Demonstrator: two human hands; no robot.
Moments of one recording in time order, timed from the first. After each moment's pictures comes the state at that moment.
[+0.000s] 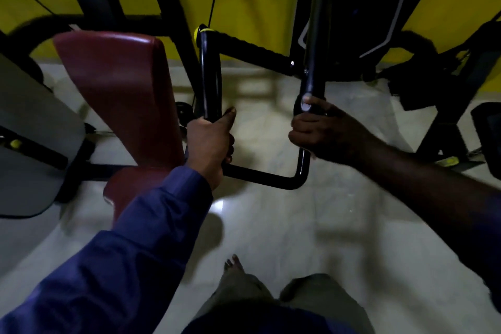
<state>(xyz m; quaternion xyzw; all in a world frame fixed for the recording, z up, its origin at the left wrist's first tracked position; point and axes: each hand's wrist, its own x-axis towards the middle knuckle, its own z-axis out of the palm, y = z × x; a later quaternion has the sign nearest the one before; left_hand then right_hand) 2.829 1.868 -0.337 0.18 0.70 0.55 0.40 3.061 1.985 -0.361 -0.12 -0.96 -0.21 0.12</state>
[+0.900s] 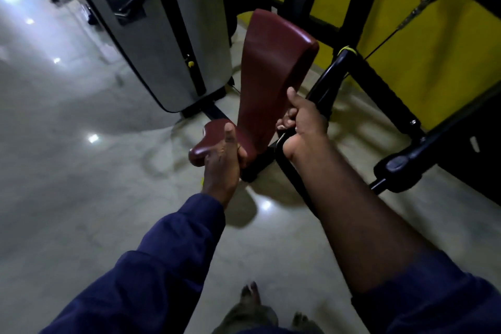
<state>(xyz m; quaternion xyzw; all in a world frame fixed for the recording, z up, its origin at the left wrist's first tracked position) 2.862 1.753 -0.360 0.04 0.79 0.61 0.07 2.849 1.913 -0.323 -0.39 -0.31 0.84 0.19</state>
